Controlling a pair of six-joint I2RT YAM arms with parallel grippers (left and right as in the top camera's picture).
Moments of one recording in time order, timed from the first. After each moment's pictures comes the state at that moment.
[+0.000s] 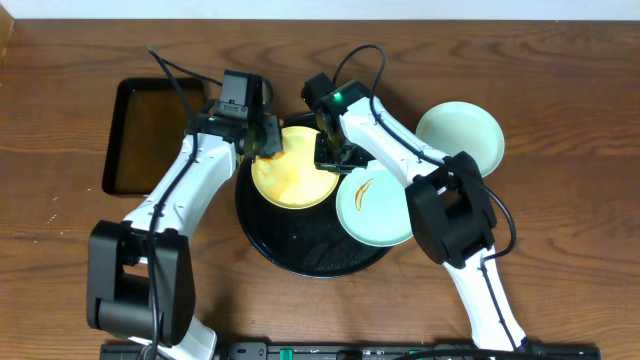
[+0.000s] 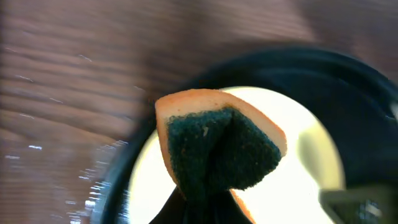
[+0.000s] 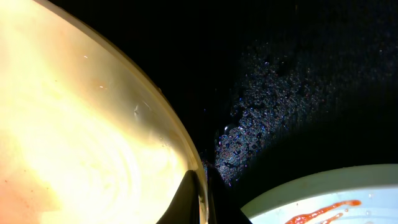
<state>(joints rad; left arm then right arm) -0.21 1.74 1.21 -0.54 0.08 -0.32 0.61 2.40 2.00 -1.18 -0.07 0.70</state>
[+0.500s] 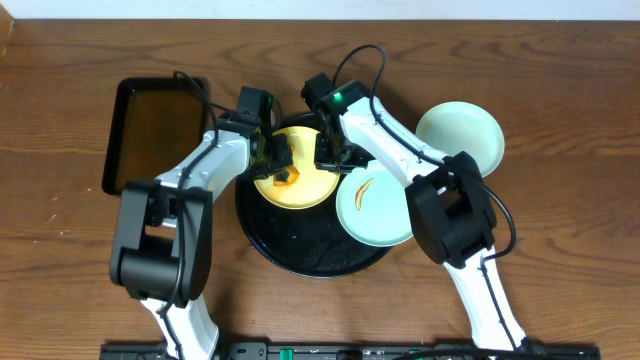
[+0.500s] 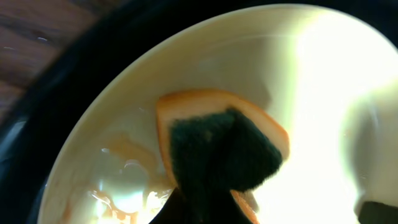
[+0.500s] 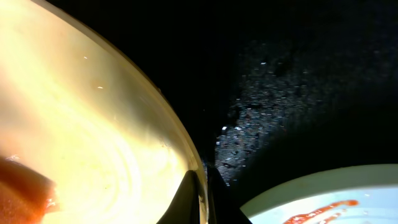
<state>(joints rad) -0.21 1.93 1.19 -0.53 0.20 -0.46 0.61 2.40 2.00 -1.18 -0.06 0.70</state>
